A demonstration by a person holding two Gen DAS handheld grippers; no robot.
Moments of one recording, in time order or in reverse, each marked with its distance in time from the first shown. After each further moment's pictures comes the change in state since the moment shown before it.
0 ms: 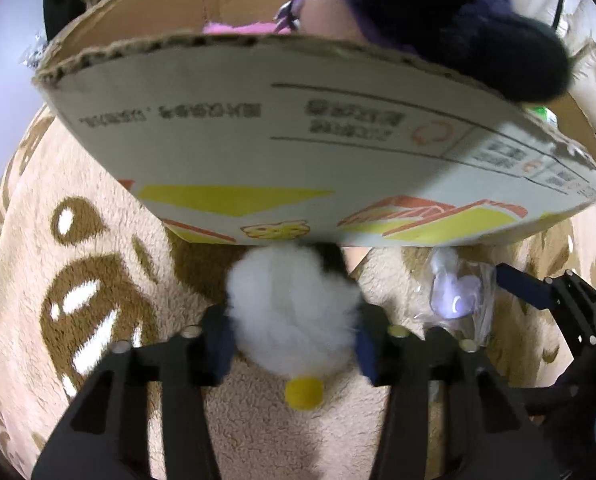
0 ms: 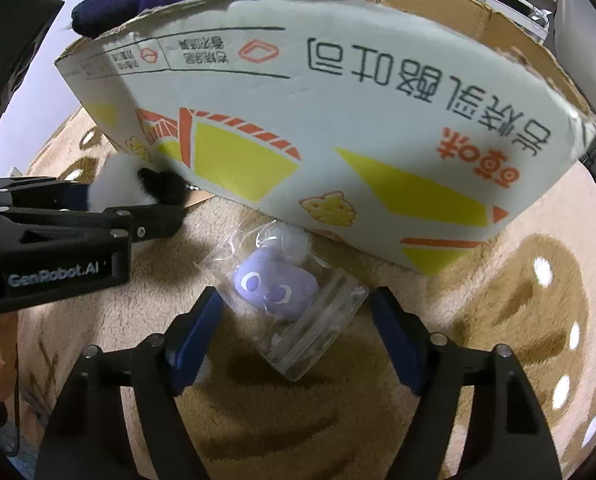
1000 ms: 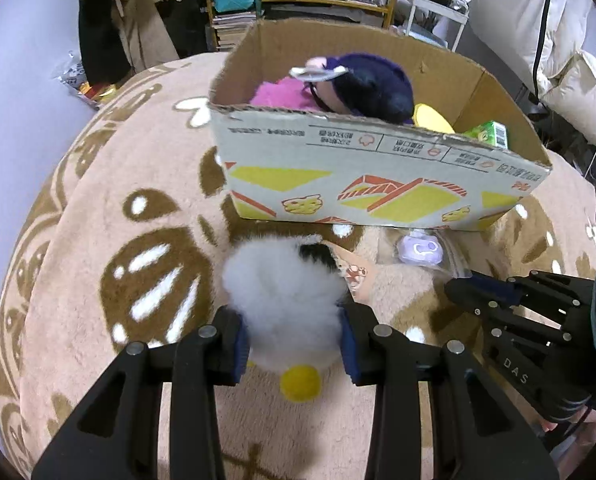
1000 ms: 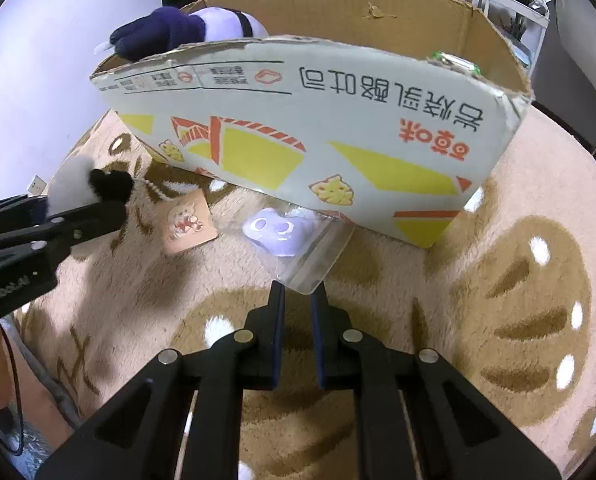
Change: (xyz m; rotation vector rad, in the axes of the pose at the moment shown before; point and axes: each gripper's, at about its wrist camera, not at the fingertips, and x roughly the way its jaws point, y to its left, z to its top) left arm -0.089 -0.012 -0.058 -0.025 -0.137 0.061; right arm -0.042 -0.021 -0.016 0.020 -0.012 0.092
